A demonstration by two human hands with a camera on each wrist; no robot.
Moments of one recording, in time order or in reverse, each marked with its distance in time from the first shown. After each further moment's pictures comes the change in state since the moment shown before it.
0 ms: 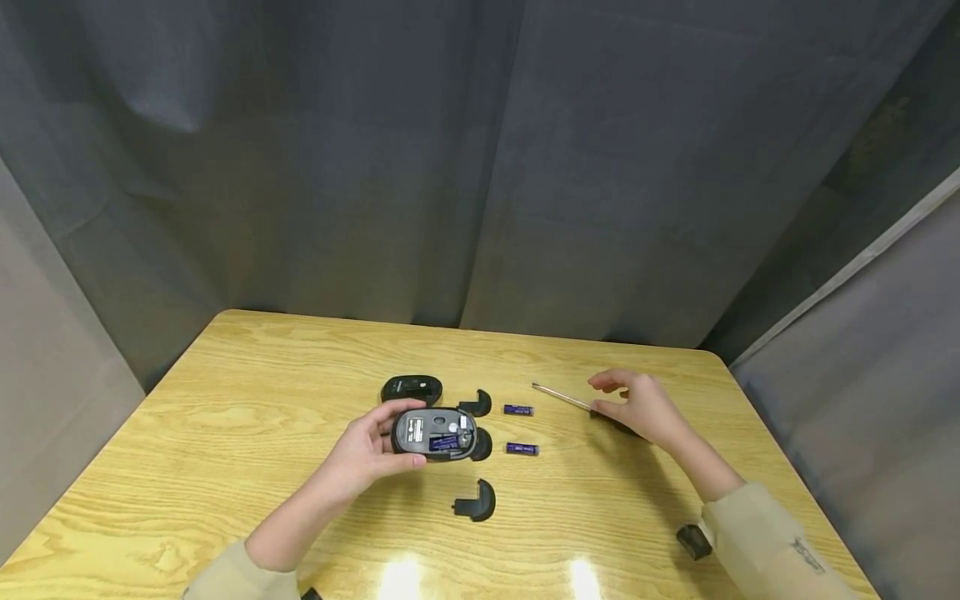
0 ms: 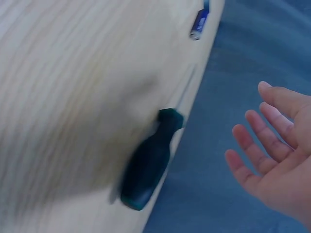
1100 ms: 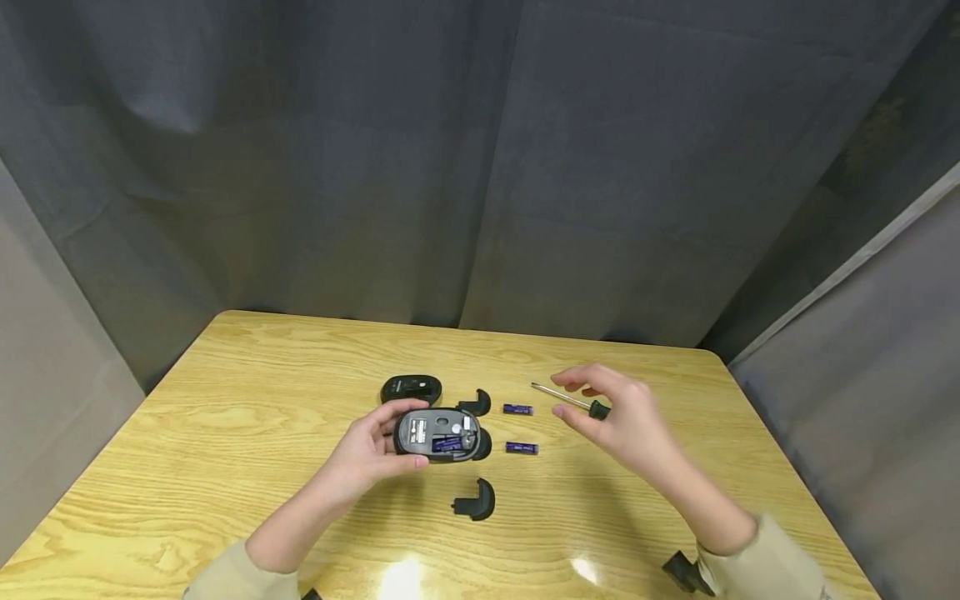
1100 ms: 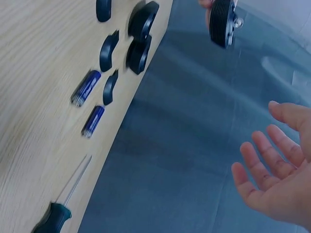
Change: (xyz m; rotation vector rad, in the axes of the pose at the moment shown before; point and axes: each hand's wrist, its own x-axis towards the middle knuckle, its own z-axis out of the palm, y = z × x) left_hand -0.002 0.005 0.005 -0.006 -0.003 -0.002; right_hand -0.033 -0.115 -0.017 0.011 0.268 -0.306
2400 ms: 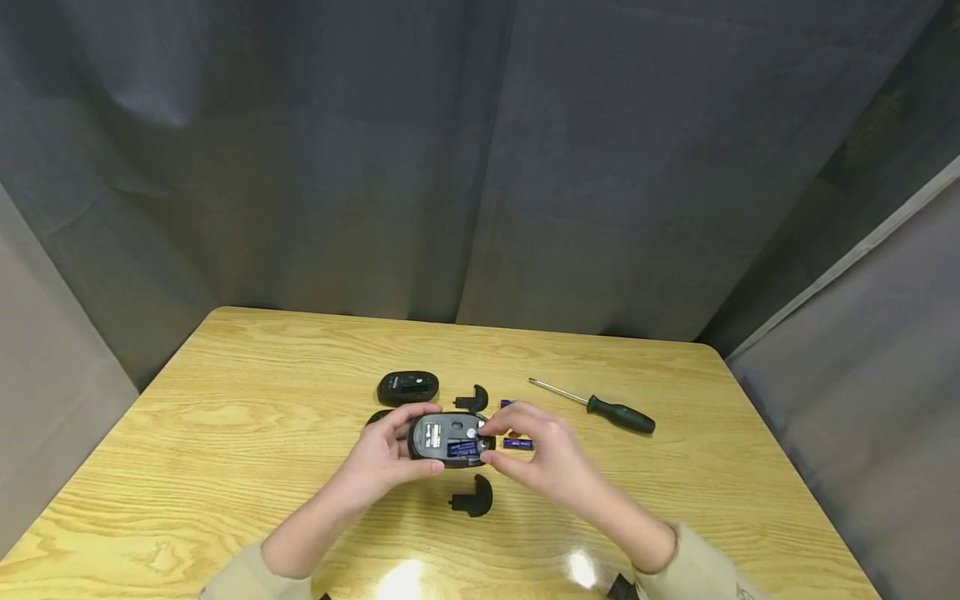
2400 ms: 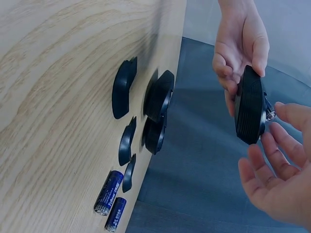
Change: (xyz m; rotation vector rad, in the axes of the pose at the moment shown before) left_hand 0.004 -0.003 0.019 0.028 -0.033 0.029; right_hand -0.012 -0.037 0.063 0.246 -0.153 -0.041
